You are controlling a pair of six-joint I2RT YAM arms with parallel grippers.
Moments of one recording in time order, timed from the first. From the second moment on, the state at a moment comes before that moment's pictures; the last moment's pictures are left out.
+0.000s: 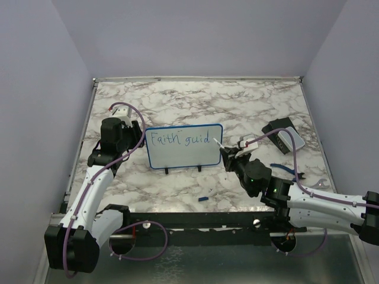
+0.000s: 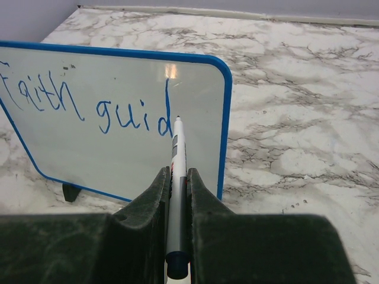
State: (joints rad) left arm -0.12 0.95 0.72 -0.29 0.13 -0.23; right arm 1.14 0.87 0.48 0.26 0.76 0.21
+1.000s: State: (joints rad) left arm -0.12 0.95 0.72 -0.29 0.13 -0.23; right arm 1.11 0.91 0.43 0.34 0.70 0.19
